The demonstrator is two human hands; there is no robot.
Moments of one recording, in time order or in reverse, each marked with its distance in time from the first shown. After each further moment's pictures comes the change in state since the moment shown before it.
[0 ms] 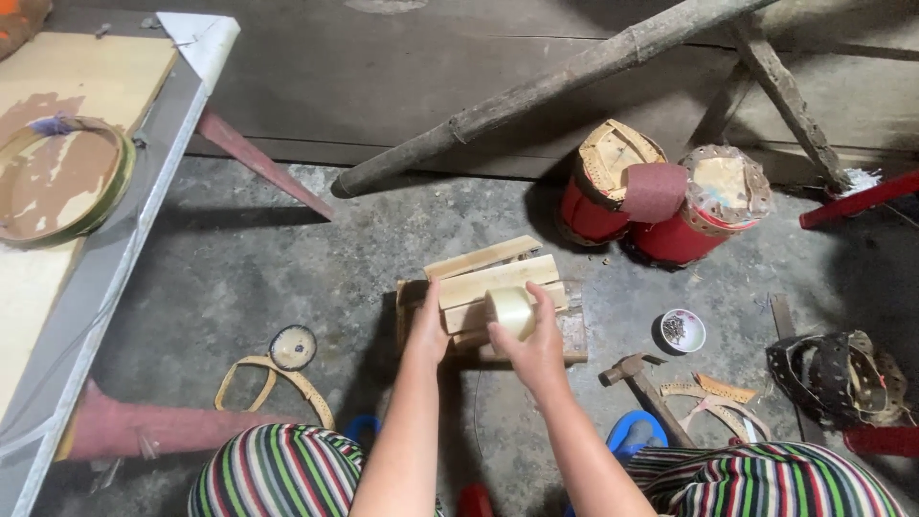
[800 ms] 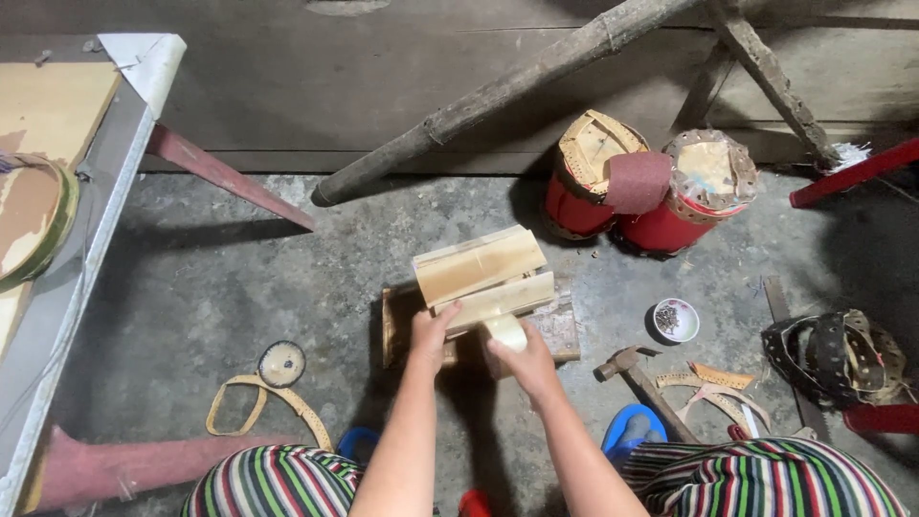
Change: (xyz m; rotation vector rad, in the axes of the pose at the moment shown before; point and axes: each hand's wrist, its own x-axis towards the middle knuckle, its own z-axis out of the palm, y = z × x) left_hand 0.155 -0.101 -0.050 0.287 -0.018 0.304; right_hand 0.018 0.064 0.000 0.010 -0.124 0.327
